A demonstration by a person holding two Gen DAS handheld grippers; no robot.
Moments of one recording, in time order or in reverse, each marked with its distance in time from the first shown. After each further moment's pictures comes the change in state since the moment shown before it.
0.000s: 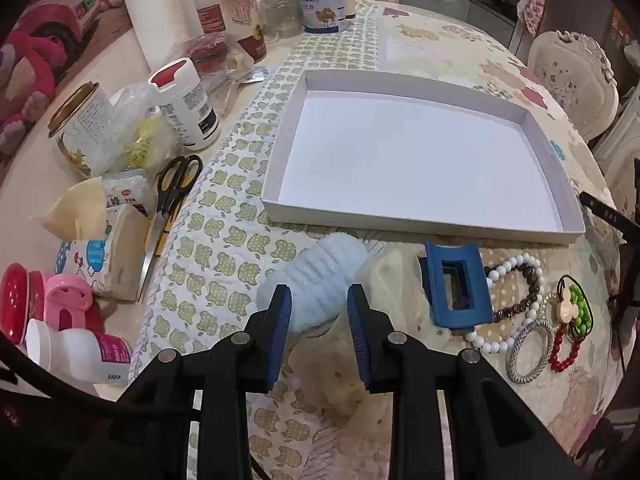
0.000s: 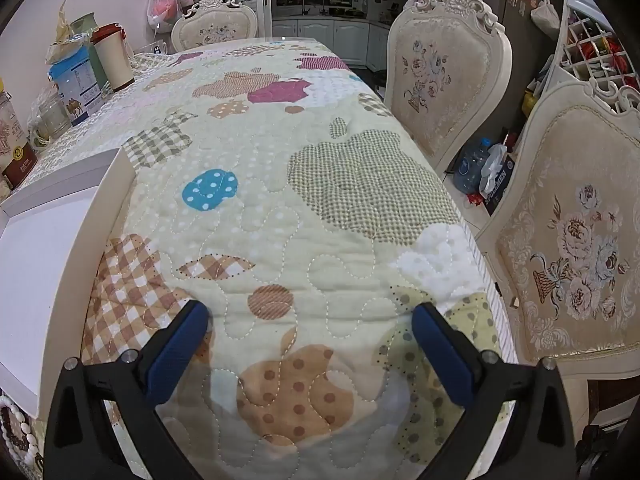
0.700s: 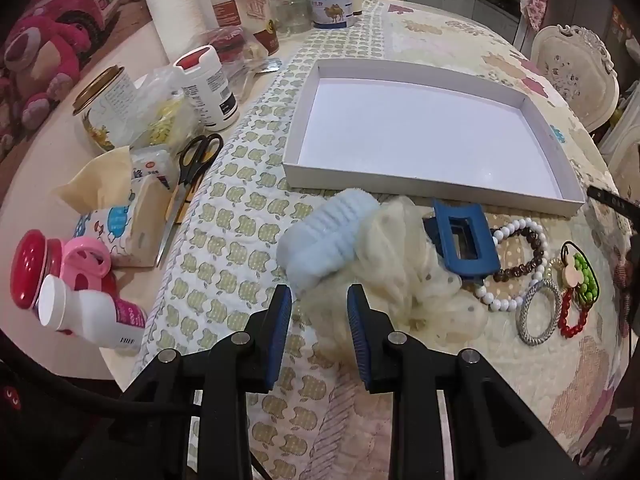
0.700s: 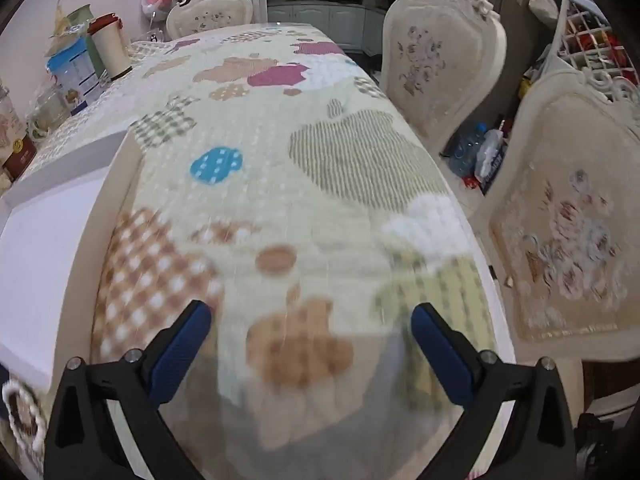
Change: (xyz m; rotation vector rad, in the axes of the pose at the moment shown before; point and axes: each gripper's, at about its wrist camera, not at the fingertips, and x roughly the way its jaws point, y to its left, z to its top) left arm -0.020 0.001 -0.034 -0.004 -0.002 0.052; right arm -0.022 0.007 -0.019 0.002 0.064 -0.027
